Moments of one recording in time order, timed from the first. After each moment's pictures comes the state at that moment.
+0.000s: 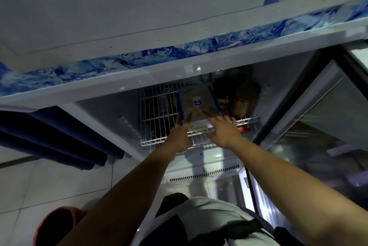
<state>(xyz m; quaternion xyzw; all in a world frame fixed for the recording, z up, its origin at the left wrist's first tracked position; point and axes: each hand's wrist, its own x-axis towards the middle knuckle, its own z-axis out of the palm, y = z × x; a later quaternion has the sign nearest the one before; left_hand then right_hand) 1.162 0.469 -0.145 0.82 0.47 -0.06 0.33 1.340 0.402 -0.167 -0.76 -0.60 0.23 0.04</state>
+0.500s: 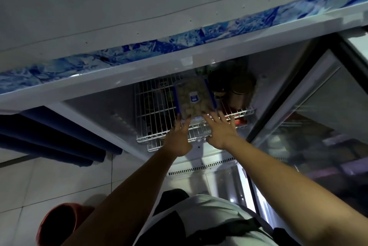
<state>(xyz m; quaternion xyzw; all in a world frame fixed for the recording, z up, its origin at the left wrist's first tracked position) 1.159 0.450 -0.173 0.84 0.46 -0.10 0.26 1.337 0.387 -0.189 -0.77 -0.59 0.24 -0.01</state>
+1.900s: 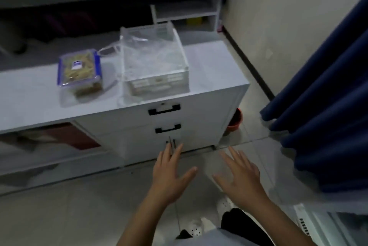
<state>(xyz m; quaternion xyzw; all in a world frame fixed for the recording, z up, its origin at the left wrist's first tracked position) 0.635 -0.090 -0.101 0.19 0.90 0.29 0.27 0.747 0.106 -0.108 -0.24 -0.92 0.27 -0.12</state>
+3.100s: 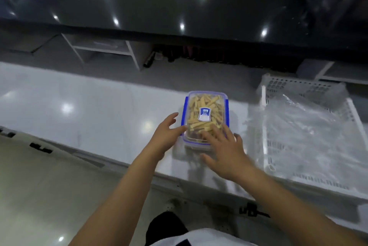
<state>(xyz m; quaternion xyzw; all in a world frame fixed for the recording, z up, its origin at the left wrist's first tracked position) 0.189 -0.325 -0.070 -0.15 0.78 0.58 0.17 0.238 -0.121 -0.082 0.13 -0.97 0.17 -0.13</state>
